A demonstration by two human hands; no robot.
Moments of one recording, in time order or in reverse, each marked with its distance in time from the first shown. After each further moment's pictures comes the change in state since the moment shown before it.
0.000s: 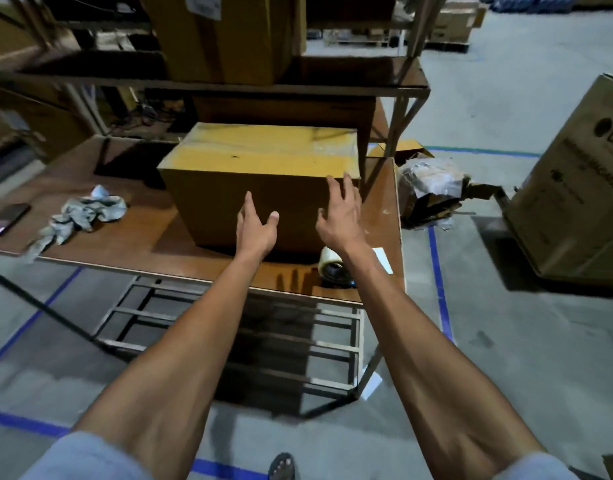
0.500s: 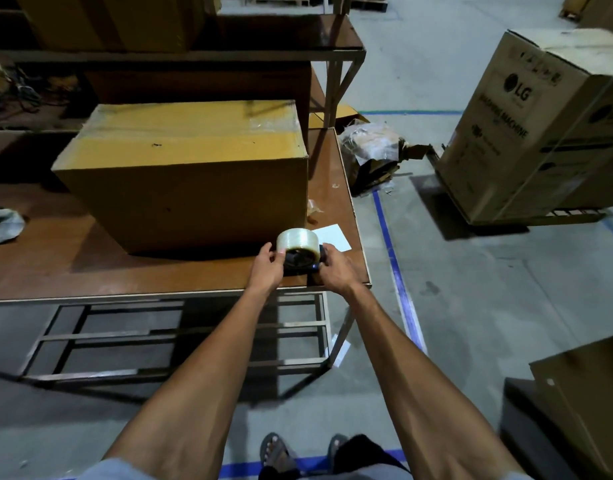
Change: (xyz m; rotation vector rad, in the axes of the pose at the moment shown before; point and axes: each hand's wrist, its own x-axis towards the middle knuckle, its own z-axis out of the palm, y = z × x) left_hand -0.017 -0.072 0.126 -0.081 -0.378 -0.143; right_hand -0.071 0.119 0.052 0.200 -0.251 0.497
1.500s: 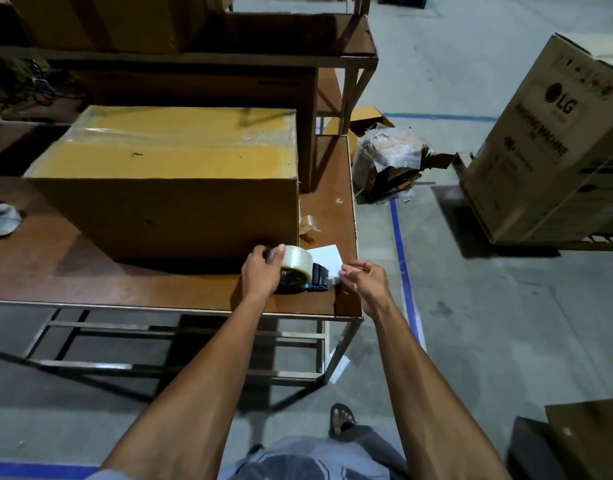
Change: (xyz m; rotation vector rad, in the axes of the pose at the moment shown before) left_hand 0.050 0.025 0.036 0.115 0.241 0.016; right_hand 0.087 0.073 -0.063 0.874 0.055 0.281
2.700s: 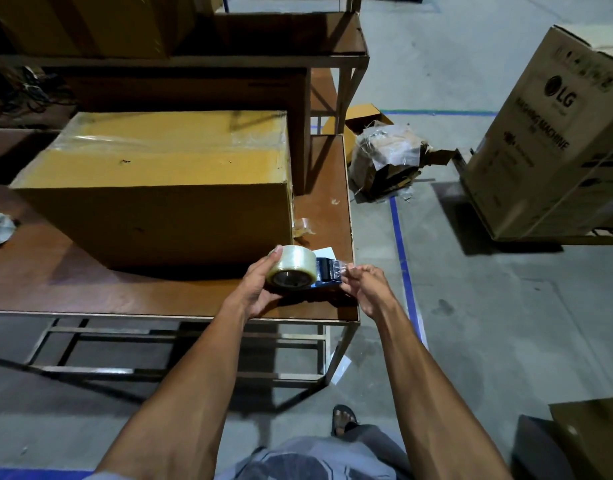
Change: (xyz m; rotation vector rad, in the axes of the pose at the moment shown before) left_hand -0.005 0.002 -0.010 -0.757 -0.523 -0.267; right_hand -0.001 -0.012 -0.013 0.096 -0.131 0.062
